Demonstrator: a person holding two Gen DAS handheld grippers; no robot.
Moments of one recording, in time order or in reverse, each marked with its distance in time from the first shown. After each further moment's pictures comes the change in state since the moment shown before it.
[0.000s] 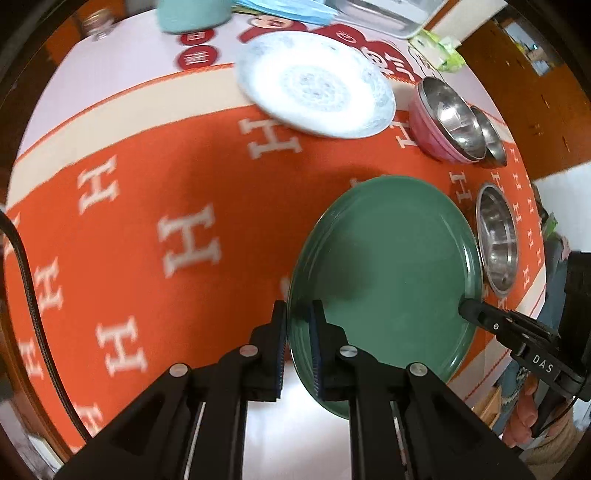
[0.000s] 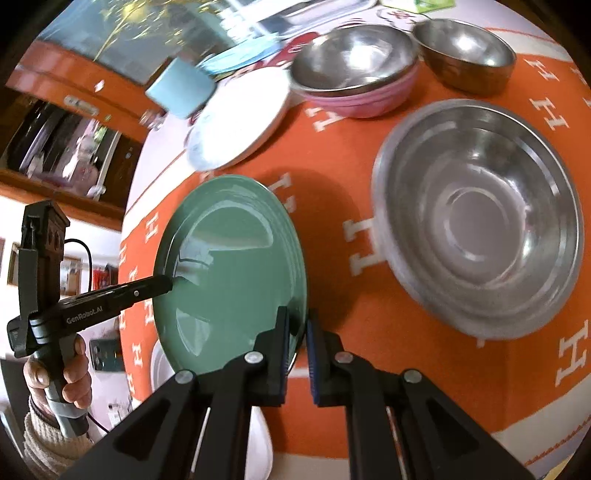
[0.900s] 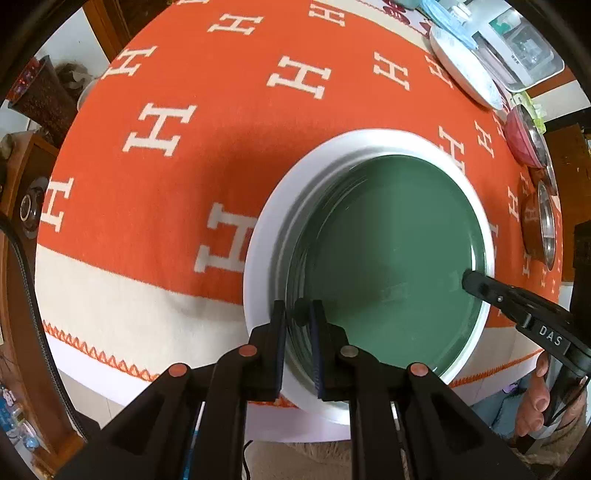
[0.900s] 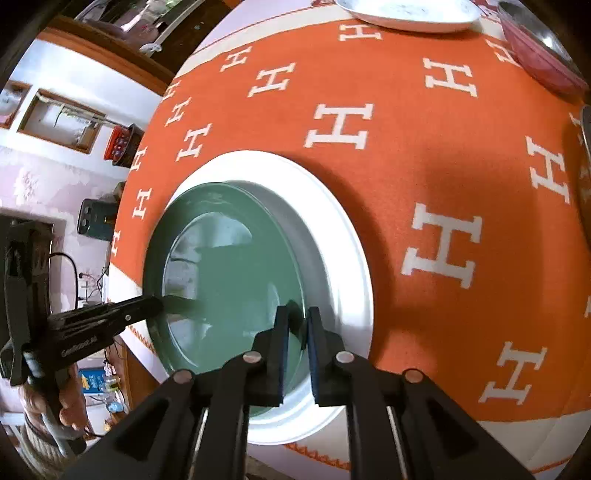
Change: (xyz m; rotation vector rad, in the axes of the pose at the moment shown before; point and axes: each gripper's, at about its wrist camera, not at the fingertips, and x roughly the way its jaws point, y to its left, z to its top) left arm -0.012 0.086 -0.230 -0.452 -0.032 0.056; right arm 0.068 0.087 -0.085 -0.383 0.291 -0.001
